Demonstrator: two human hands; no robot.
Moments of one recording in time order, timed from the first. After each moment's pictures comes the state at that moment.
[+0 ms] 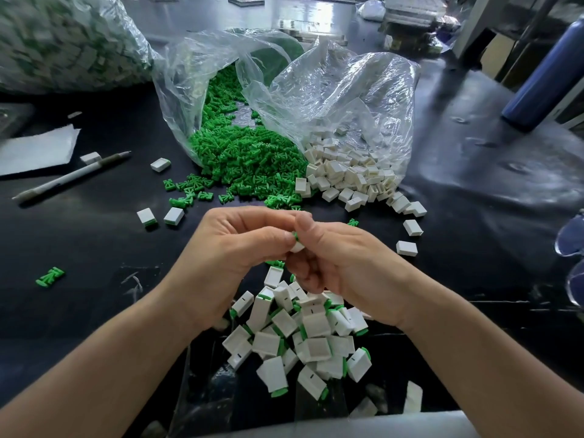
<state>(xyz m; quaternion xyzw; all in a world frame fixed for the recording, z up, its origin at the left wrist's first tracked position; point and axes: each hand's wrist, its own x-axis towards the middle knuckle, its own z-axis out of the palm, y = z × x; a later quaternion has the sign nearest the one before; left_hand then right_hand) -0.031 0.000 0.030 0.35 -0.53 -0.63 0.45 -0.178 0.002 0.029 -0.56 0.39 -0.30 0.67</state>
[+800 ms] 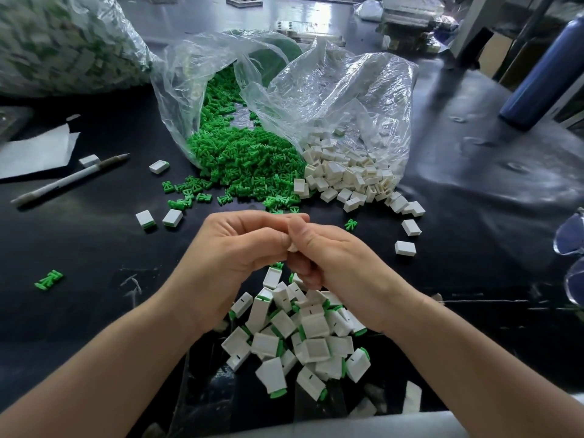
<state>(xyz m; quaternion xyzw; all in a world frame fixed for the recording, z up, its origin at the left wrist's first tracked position) -0.032 0.000 0.027 0.39 -0.48 -0.65 0.44 -0.171 0.004 0.024 -0.59 0.45 -0.33 0.58</state>
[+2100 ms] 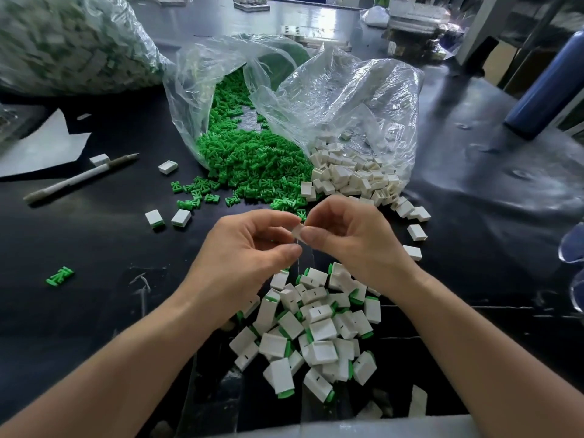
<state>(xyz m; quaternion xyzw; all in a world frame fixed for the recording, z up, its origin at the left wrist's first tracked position) -0.031 -0.003 0.021 0.51 -0.58 -0.48 0.41 -0.190 -0.028 0.010 -0.70 0.47 -0.39 0.37</state>
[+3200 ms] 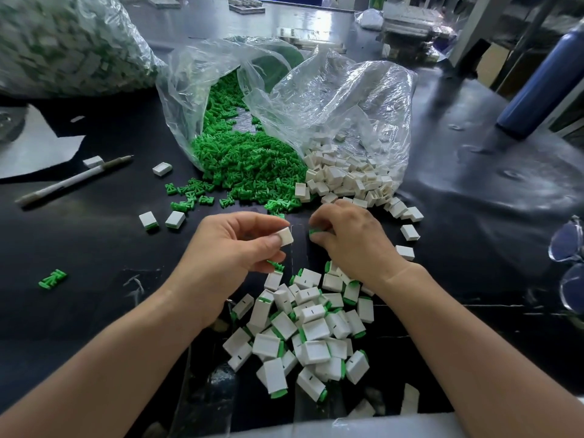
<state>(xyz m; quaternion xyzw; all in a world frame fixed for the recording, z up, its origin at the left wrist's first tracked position) -0.031 -0.006 0.025 0.51 -0.49 -0.56 0.43 -0.198 -0.046 -0.005 -0.76 0.61 -0.19 0.13</state>
